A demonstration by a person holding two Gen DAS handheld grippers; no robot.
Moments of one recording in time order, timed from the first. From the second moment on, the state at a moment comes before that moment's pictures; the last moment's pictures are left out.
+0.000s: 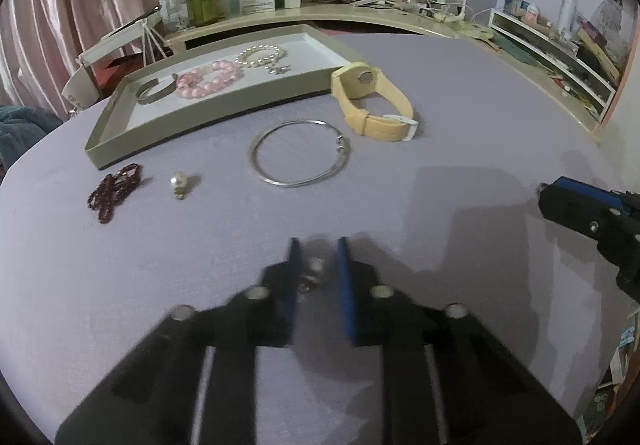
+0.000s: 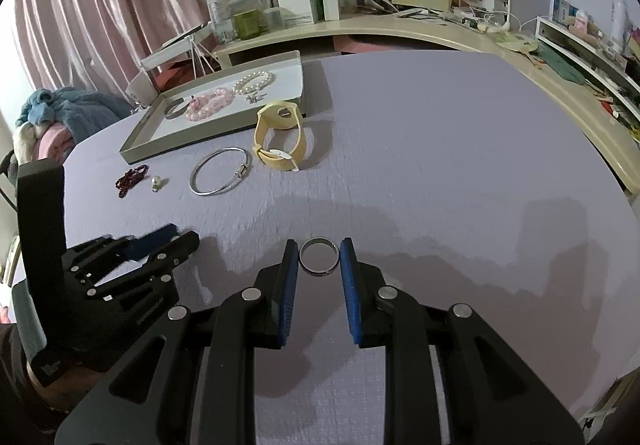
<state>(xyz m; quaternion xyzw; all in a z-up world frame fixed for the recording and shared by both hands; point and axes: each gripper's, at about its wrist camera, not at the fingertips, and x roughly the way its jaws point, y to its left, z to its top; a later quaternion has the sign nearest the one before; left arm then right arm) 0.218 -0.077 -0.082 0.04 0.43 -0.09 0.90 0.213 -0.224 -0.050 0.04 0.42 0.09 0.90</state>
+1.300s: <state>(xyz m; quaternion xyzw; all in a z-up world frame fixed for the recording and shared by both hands) 0.245 0.095 0.004 -0.06 0.38 0.05 0.92 0.307 -0.126 0.013 -0.02 0.33 0.20 0.92</state>
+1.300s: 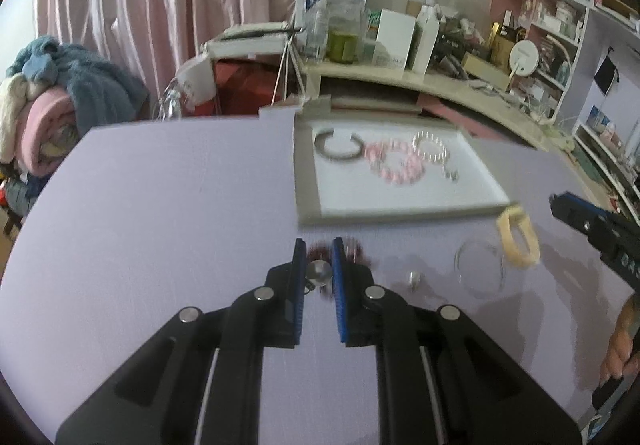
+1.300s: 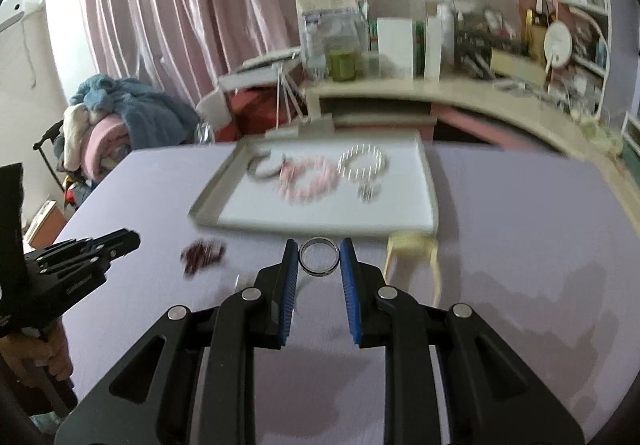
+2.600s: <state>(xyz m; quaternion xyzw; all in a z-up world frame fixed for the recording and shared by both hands) 0.404 0.085 0.014 -0.05 0.37 -0.02 0.93 0.447 -0.104 -0.019 0.00 0.37 0.17 0.91</state>
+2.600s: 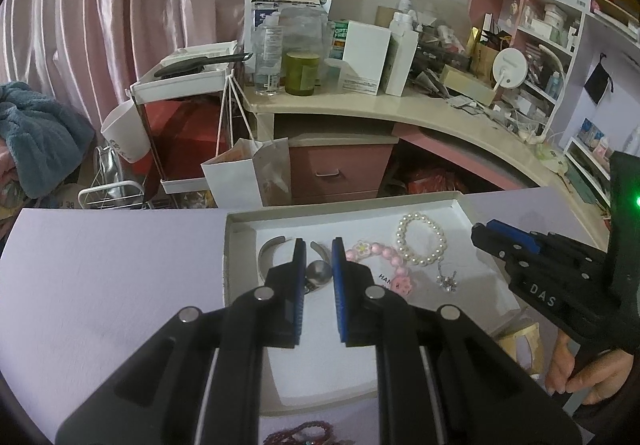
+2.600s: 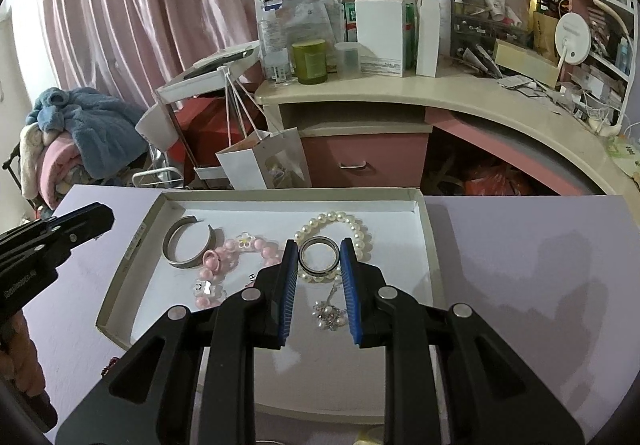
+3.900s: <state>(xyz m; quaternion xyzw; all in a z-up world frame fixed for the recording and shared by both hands) 0.381 0.087 0.007 -0.05 0.36 -0.01 0.93 0.405 -0.177 -0.006 0.07 0.36 0.10 0.93</state>
